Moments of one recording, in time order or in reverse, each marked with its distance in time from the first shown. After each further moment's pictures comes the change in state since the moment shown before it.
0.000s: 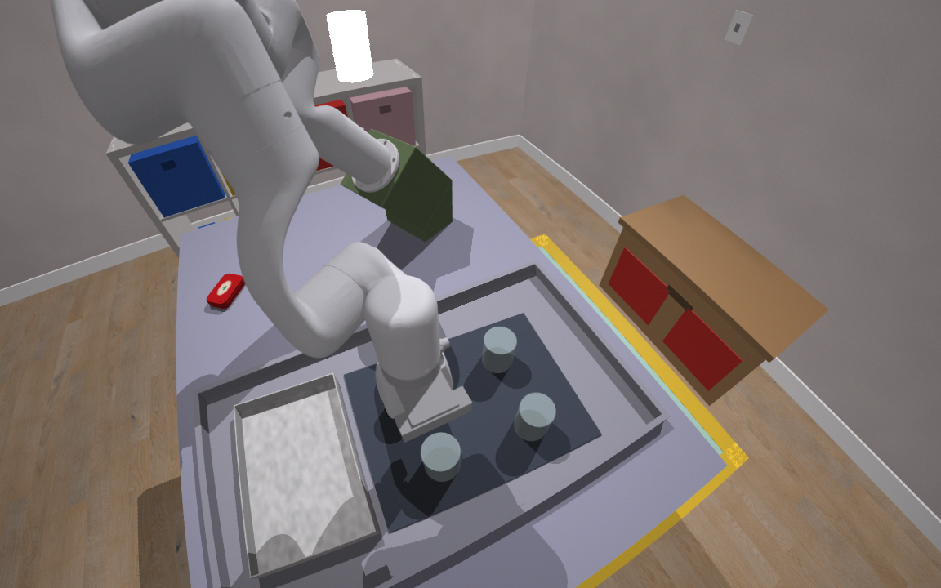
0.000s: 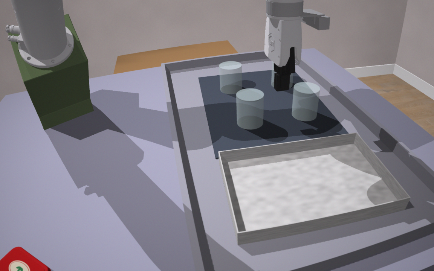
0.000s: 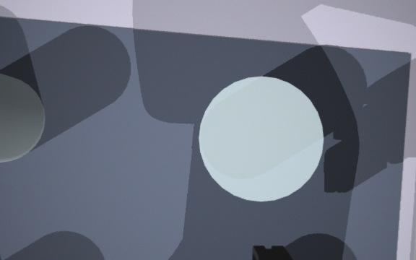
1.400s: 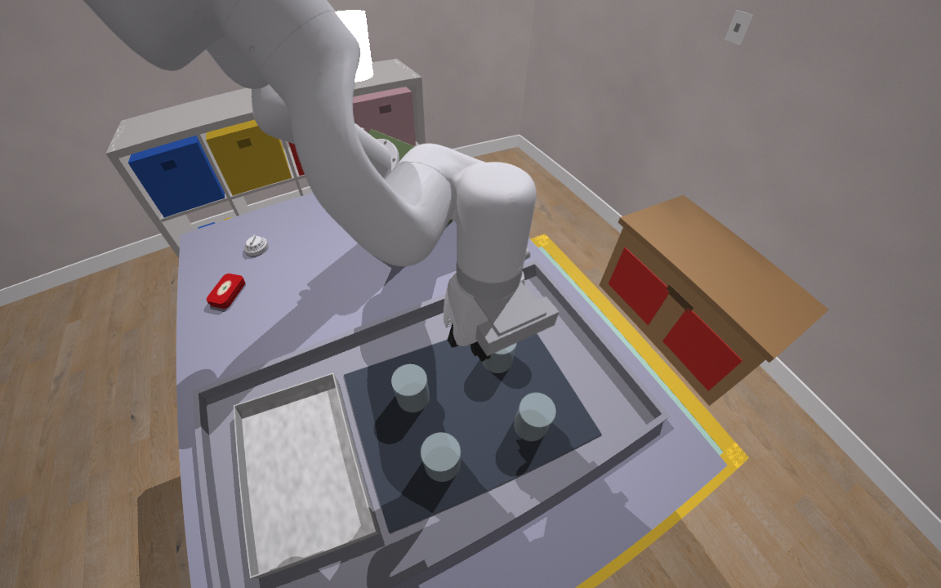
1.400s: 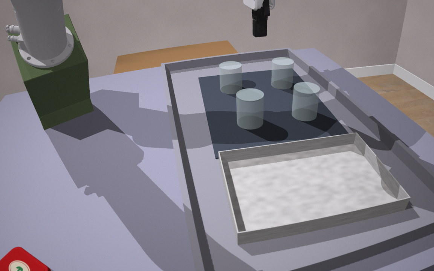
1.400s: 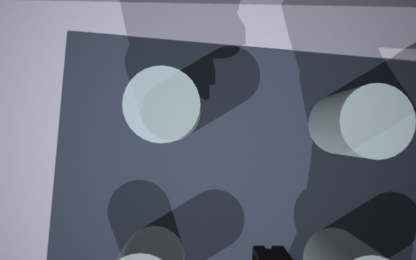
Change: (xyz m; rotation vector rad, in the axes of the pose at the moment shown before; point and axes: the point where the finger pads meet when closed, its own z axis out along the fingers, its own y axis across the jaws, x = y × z) arm -0.014 -0.112 -0.095 0.001 0.000 0.000
